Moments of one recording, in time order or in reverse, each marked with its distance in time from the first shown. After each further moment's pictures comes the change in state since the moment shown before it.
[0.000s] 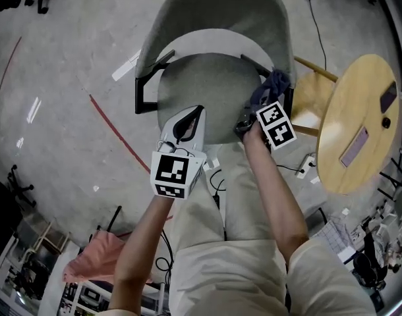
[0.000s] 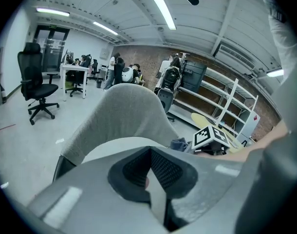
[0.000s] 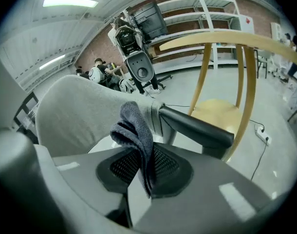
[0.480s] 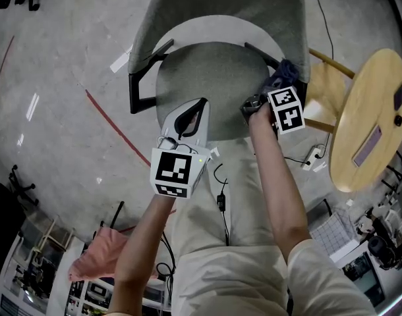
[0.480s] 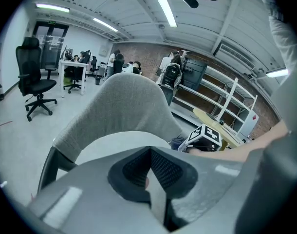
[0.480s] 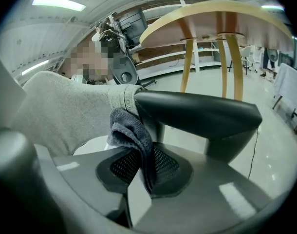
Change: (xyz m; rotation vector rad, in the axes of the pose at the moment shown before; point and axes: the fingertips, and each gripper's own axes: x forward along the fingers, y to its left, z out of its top) left arm 0.024 0.015 -0.024 -0.004 0.016 -0.021; right arm 0.043 -0.033 -0.003 0.122 -0.086 -0.157
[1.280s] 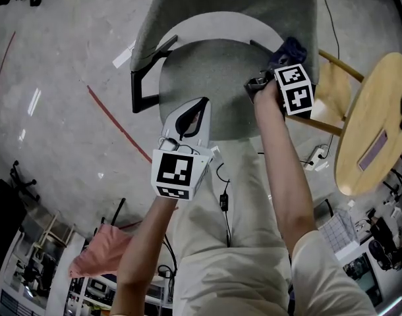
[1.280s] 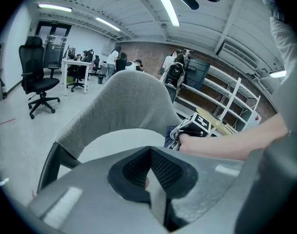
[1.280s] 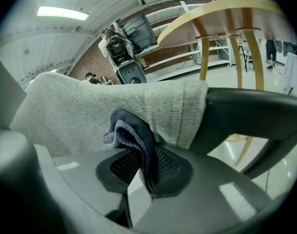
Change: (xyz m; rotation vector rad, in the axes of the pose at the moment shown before) left arm 0.002 0.012 -0.008 -0.019 0.010 0.025; right arm 0.032 0.067 0.022 0.018 -0.058 0.114
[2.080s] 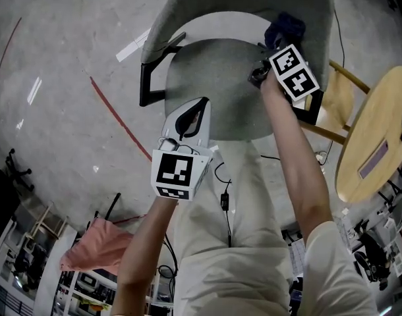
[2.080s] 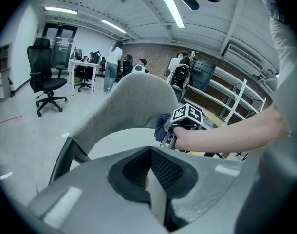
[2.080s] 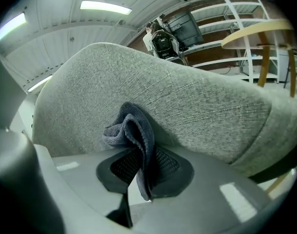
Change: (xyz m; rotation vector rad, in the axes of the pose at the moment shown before) left arm -0.016 0.019 -0.006 -0.032 -0.016 0.060; right arm 0.015 0.109 -0.011 -0.344 0.019 0.330
